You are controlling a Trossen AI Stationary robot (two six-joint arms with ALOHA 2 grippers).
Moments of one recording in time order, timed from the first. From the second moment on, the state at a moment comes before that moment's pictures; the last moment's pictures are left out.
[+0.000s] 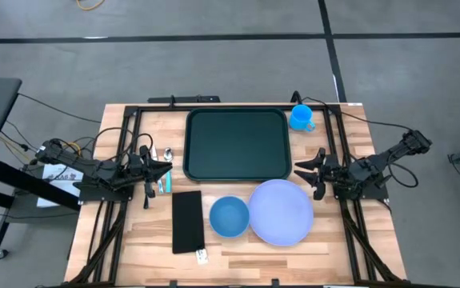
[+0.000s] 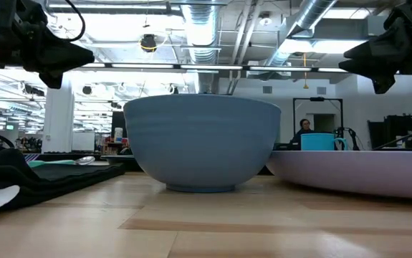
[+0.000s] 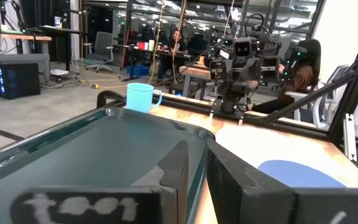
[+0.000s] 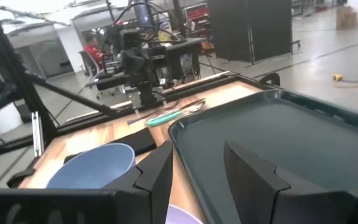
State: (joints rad) left arm -0.37 0.12 0.01 0.17 -0.63 -0.13; right arm 0.48 0.20 0.09 0.04 0.67 0.26
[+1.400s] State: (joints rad) left arm -0.37 0.12 0.01 0.31 -0.70 -0.16; right arm -0.37 0.63 0.66 -0.80 0.47 0.45
